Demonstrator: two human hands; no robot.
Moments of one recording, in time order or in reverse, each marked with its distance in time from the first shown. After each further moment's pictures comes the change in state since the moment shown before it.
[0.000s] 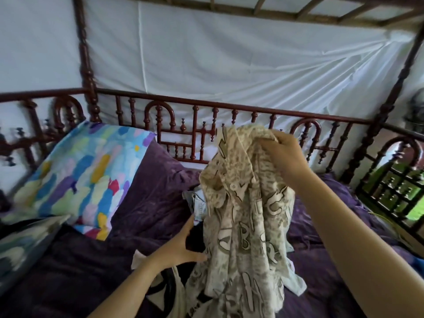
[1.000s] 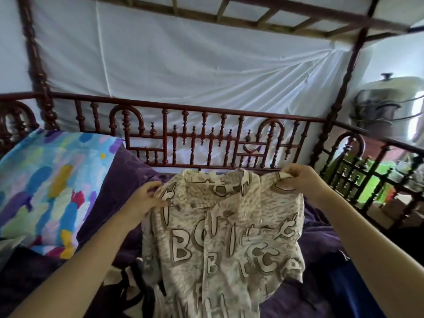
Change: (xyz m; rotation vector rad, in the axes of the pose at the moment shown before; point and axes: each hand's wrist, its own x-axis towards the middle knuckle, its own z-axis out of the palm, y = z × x) left_hand 0.039 0.064 -0.060 -0.390 0.398 0.047; right_hand -0.031 0.061 -0.110 -0.218 0.011 0.260
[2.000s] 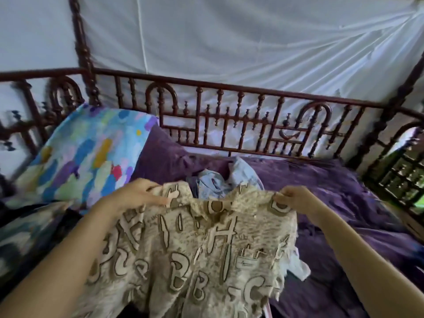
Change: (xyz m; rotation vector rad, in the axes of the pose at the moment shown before) left_hand -0.029 0.007 -0.080 0.683 -0.129 -0.063; right_hand 0.056 0.078 0.093 -0.345 -0.234 0.102
